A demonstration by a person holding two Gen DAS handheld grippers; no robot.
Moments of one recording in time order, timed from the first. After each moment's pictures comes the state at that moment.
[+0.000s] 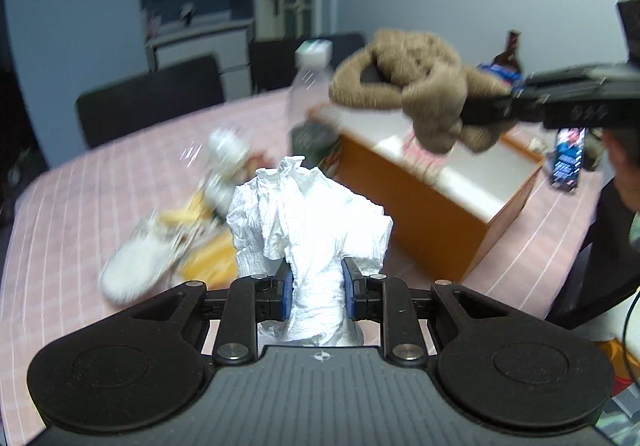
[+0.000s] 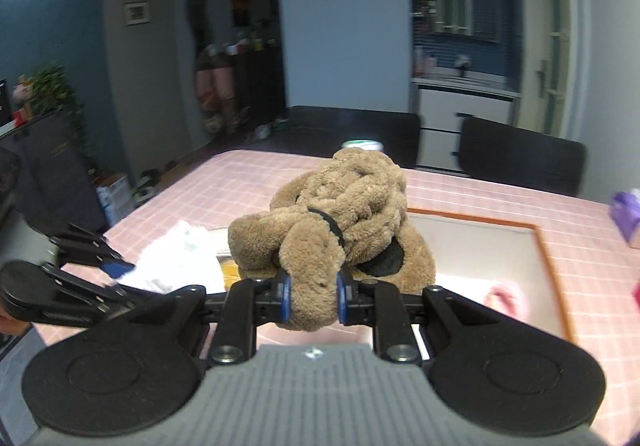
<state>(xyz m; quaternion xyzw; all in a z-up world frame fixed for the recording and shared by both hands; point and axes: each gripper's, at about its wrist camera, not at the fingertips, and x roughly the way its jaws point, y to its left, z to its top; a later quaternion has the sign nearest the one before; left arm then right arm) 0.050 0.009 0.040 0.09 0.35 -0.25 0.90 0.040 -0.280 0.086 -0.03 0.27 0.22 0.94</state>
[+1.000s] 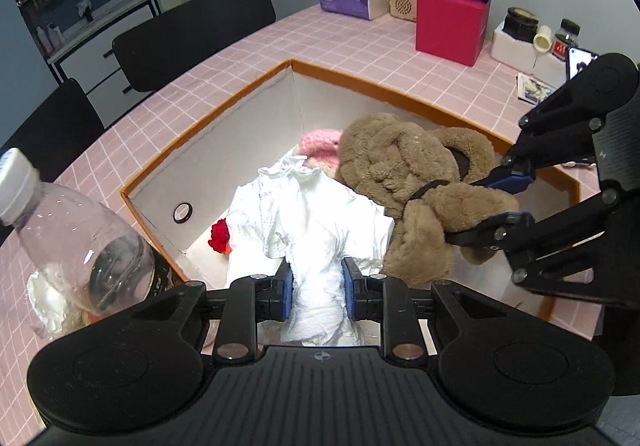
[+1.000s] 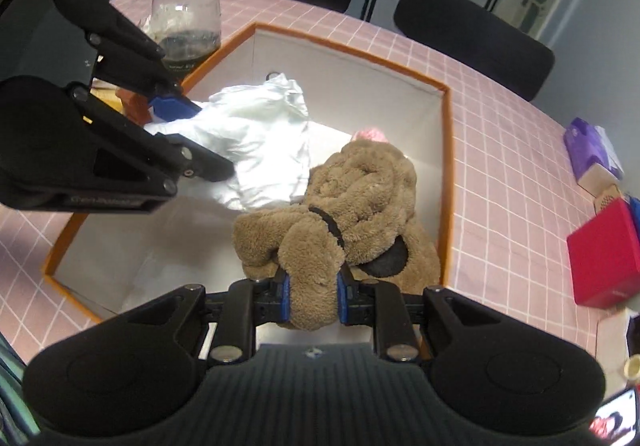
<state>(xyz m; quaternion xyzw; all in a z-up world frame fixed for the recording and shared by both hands) 0.172 -0.220 0.005 0.22 0.40 -0.31 0.83 0.141 -0.373 0.009 -0.18 0.47 0.15 0.85</state>
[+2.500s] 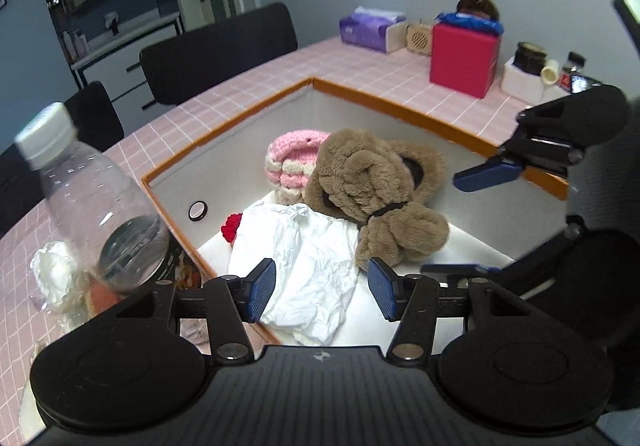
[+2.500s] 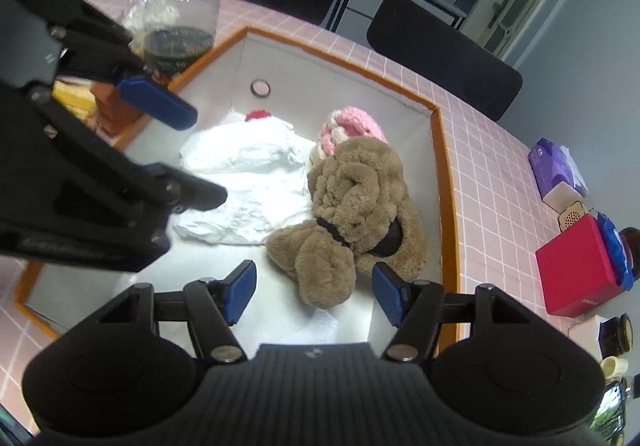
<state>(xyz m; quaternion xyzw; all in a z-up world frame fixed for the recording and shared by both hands) 0.156 -0.211 0.002 0.19 0.37 -0.29 0.86 0.107 -0.339 0.017 -0.21 0.42 0.08 0.88</state>
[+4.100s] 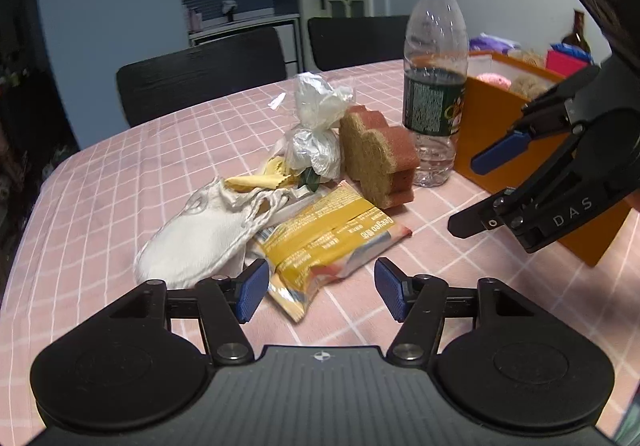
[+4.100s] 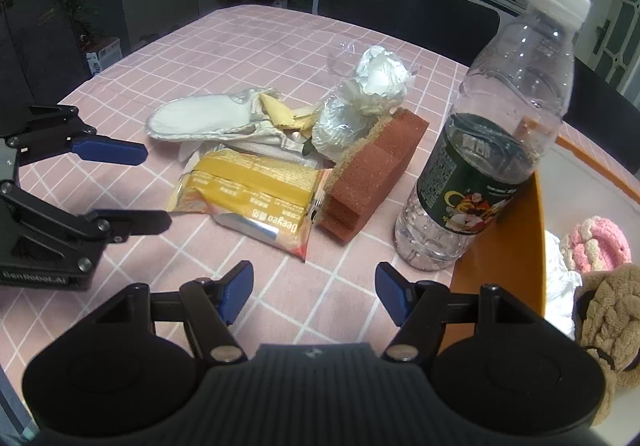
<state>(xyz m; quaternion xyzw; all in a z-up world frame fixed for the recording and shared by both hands) 0.109 0.051 -0.046 0.10 0.32 -0.19 0.92 0.147 -0.150 -0.025 -0.16 0.42 0.23 0.86</state>
